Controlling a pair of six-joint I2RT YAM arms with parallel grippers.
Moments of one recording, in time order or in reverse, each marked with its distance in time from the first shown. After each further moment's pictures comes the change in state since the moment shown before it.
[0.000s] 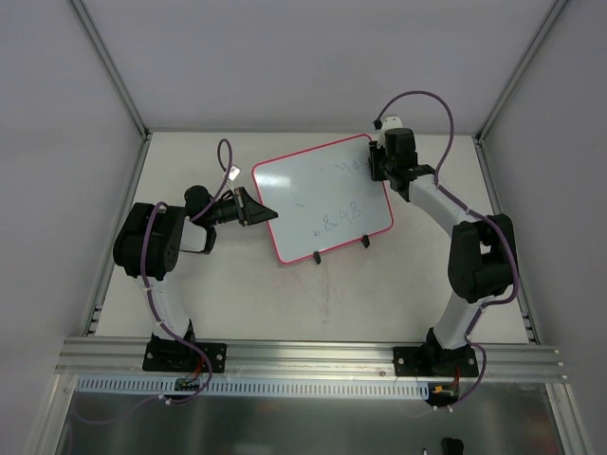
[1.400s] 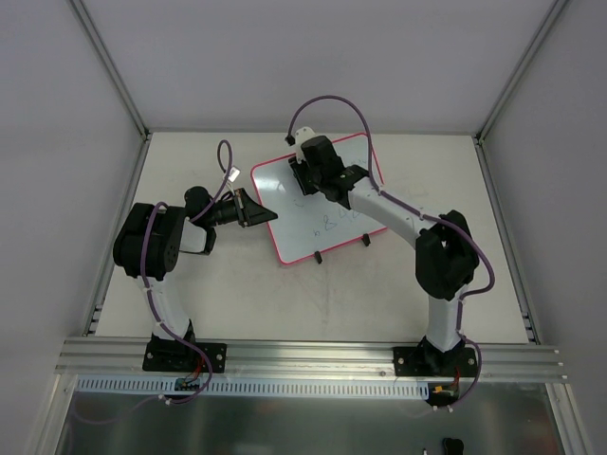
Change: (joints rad) left arm 0.001 -0.002 -0.010 -0.008 -0.003 0.005; right arm 0.415 0.151 0.288 -0.193 0.062 -0.009
